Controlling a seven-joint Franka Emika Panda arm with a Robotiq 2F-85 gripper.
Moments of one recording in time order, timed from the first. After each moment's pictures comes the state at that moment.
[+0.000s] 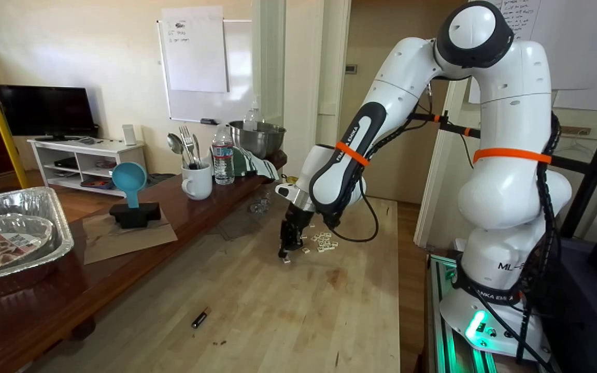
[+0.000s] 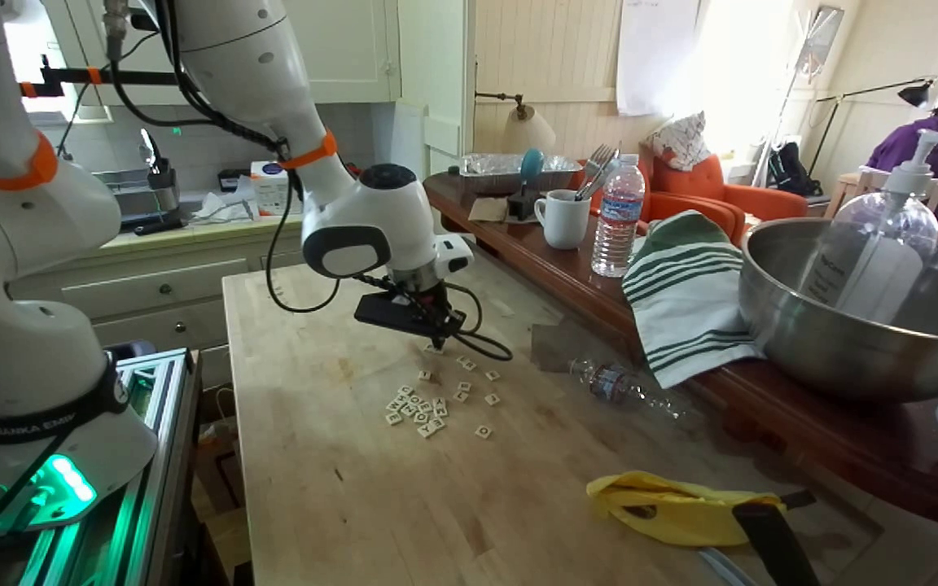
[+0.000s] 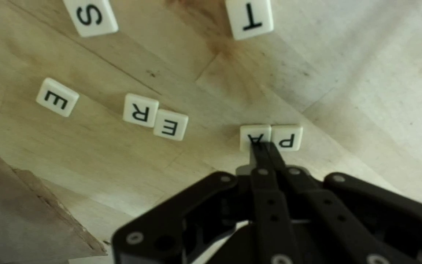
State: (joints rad) arm -0.77 0.30 0.76 -2.59 0.10 3.09 -0.94
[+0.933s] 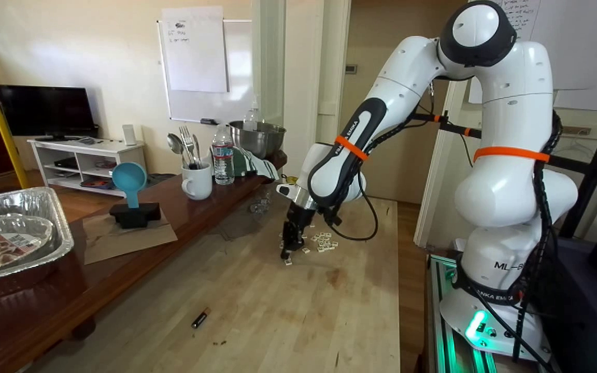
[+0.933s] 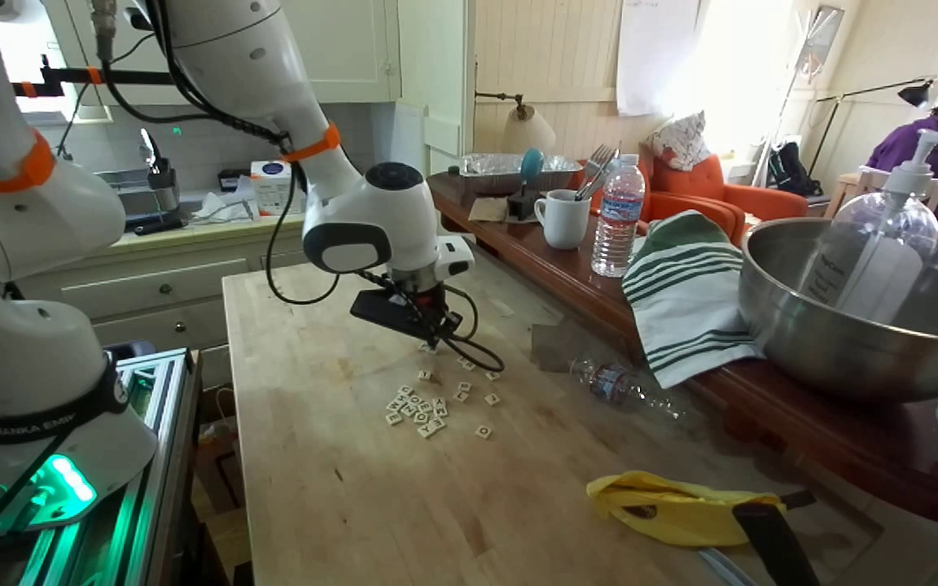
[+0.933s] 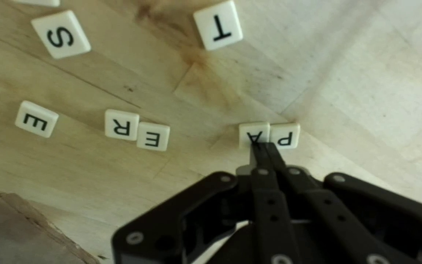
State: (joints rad) arm -0.89 0.31 0.87 -2.58 0.15 3.02 -0.94
